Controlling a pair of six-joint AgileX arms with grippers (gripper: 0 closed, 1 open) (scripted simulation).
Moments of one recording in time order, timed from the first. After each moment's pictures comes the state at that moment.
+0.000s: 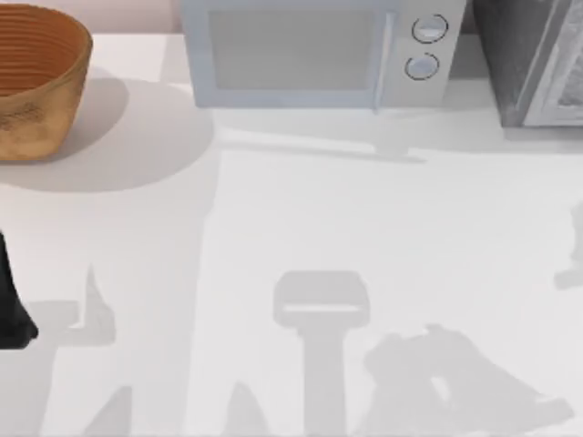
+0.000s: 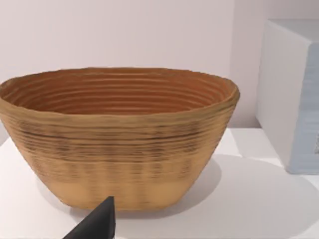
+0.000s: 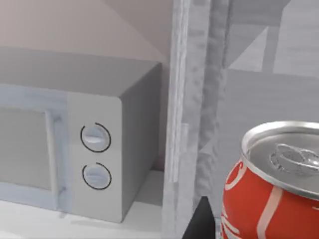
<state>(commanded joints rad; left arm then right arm) 0.00 0.00 0.00 0.00 0.00 0.00 -0.40 0.77 0.26 0.55 -0.63 -0.02</state>
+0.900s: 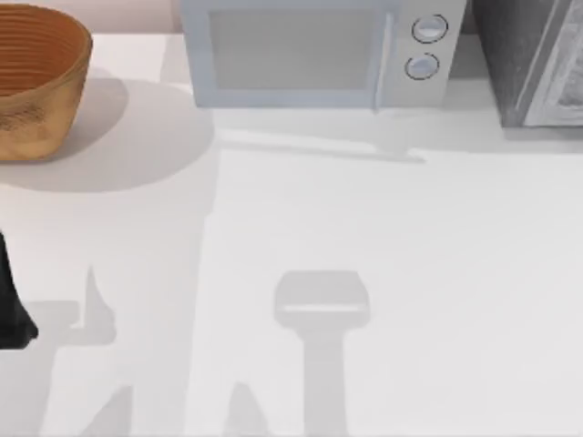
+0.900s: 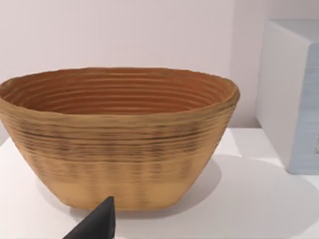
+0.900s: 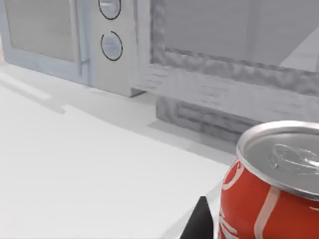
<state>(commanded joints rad) 0.00 0.00 0.00 0.00 0.00 0.00 -0.98 2.16 0.66 1.45 -1.67 -0.06</state>
